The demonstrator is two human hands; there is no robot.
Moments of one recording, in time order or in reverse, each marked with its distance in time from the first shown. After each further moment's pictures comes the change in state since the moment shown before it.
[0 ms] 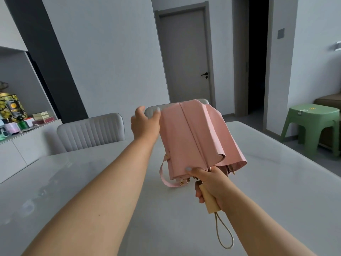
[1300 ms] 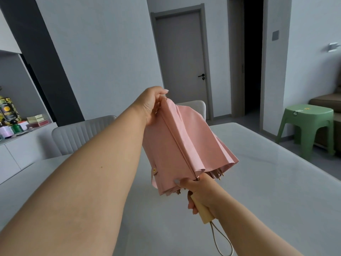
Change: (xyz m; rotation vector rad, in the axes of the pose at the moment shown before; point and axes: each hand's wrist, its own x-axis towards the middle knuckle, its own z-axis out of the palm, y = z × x) left_hand 0.026 0.069 -0.002 -0.406 -0.569 -0.201; right_hand -0.007 -0.001 0.010 -0.201 -0.090 0.025
